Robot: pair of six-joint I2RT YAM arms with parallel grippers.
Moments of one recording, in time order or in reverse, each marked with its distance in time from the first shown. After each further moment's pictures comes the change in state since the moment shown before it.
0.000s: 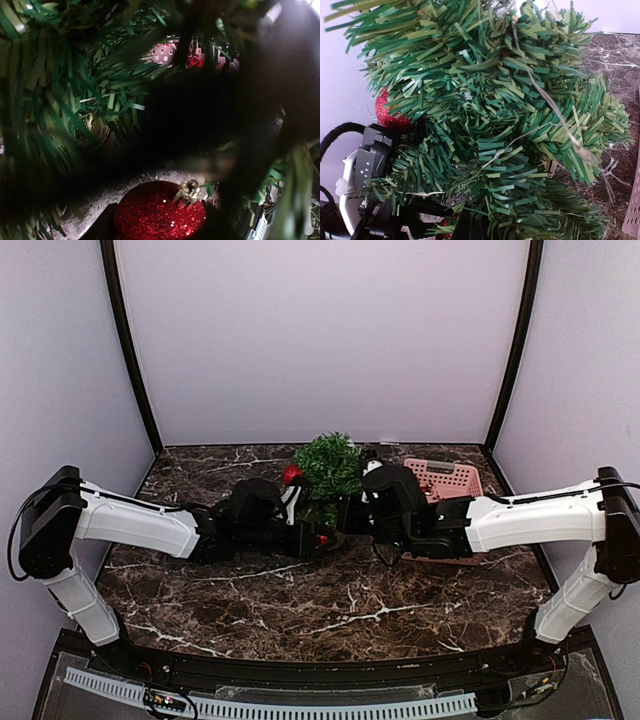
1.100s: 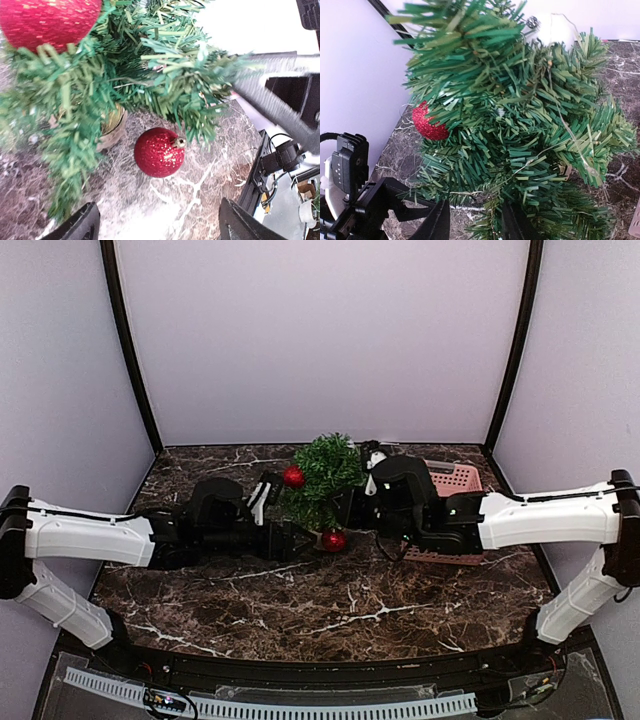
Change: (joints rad) left arm 0.005 -0.251 -0.145 -0.055 -0.023 0.039; right arm 0.000 -0.048 0.005 0.003 -0.069 -0.010
